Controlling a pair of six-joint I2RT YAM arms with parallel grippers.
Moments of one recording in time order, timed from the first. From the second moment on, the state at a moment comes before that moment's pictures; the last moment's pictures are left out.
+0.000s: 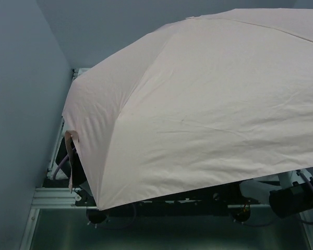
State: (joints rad) left arm -0.78 1.57 1.36 0.94 0.57 -1.03; right arm 0.25 1.16 1.23 -0.07 -1.34 0.56
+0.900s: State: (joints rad) left arm -0.78 1.50 1.24 1.08 0.52 -1.12; right arm 0.25 1.20 1.38 -0.09 -1.33 0.59
